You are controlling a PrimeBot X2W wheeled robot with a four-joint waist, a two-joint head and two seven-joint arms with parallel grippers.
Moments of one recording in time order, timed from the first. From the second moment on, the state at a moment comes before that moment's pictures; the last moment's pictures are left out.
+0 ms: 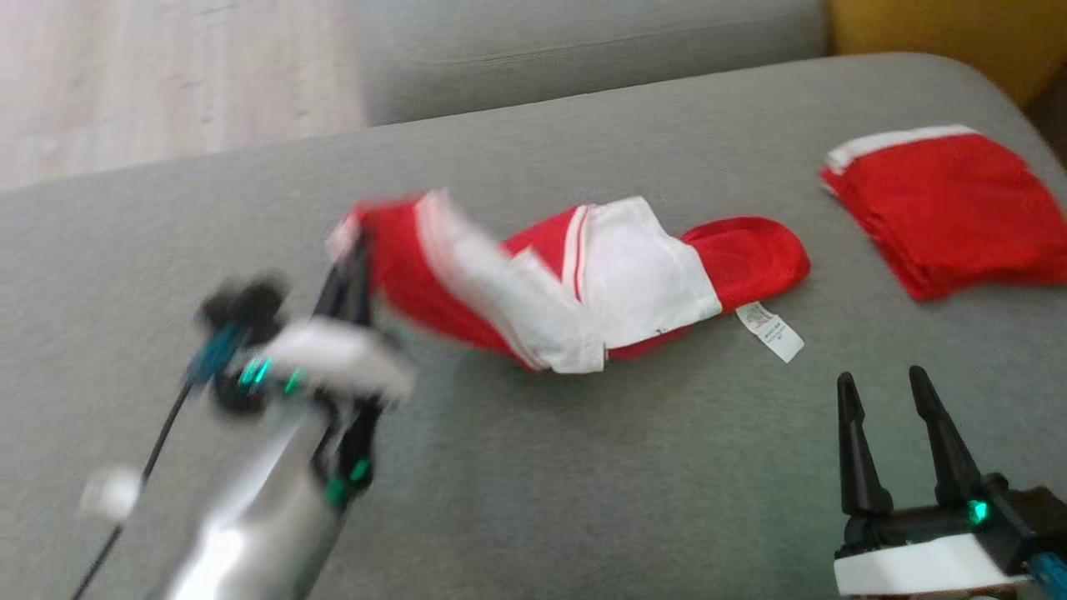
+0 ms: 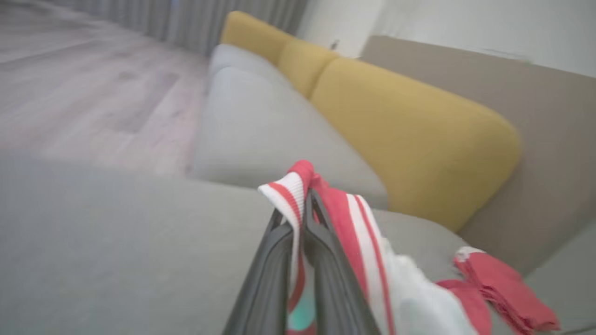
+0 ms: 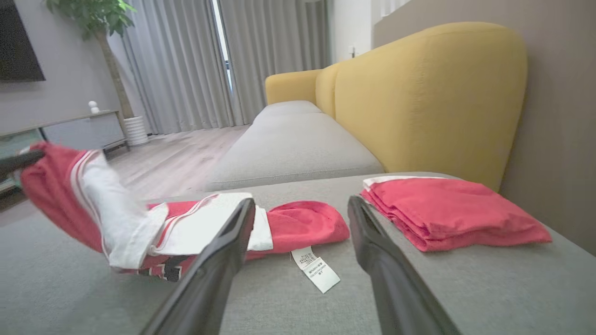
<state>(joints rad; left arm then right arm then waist) -0.60 0.17 -0.67 0.63 -0.96 0.05 -0.25 0.18 -0.04 0.01 -0.02 0.13 0.13 -0.25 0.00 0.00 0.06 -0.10</state>
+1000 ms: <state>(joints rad) -0.20 0.20 -0.48 0.36 -0.16 0.10 -0.26 0.15 -0.04 0.02 -0.03 0.09 0.13 -0.25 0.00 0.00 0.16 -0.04</state>
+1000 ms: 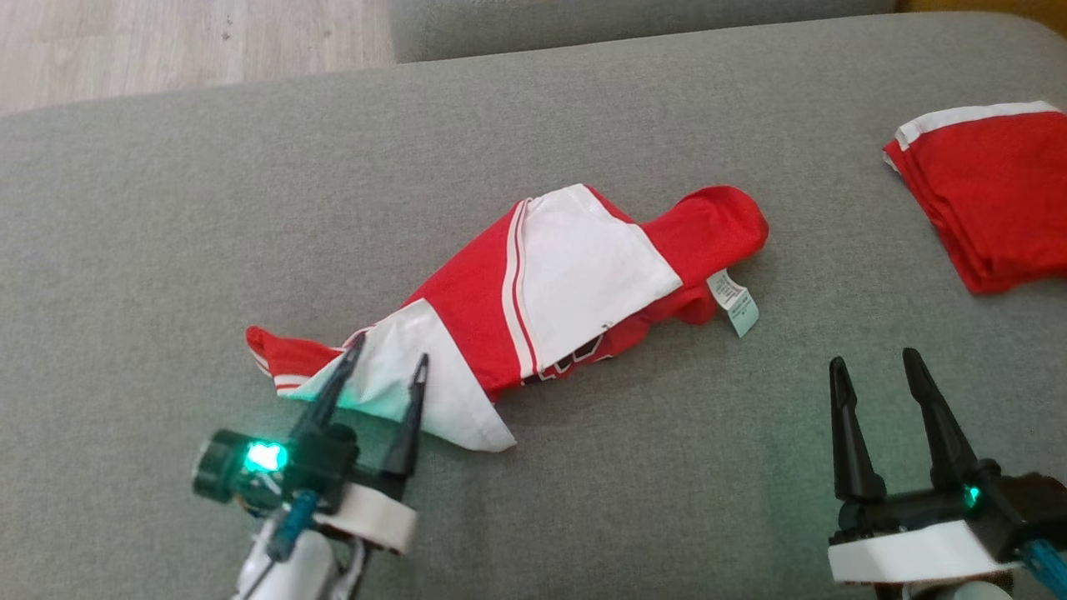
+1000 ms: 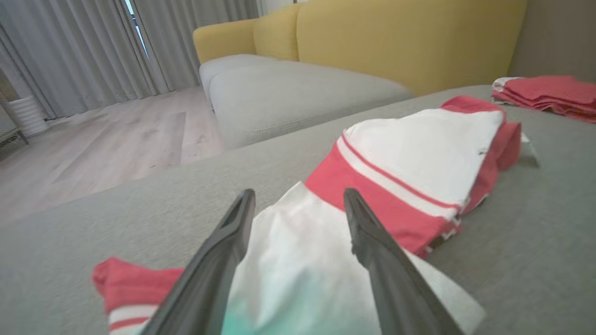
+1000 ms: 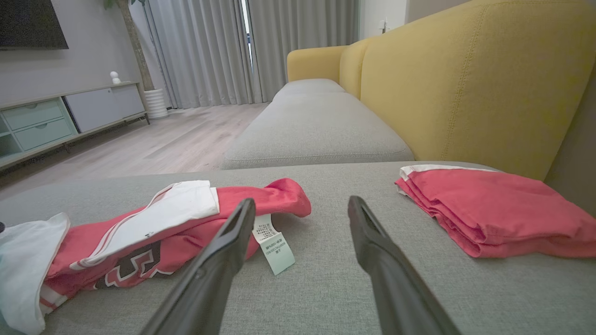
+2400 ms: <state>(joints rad) -0.91 0.76 -1.24 0.20 -1.13 -0.13 0.49 0.05 -0.04 0.05 -0.02 0.09 0.13 -0.25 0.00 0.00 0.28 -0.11</state>
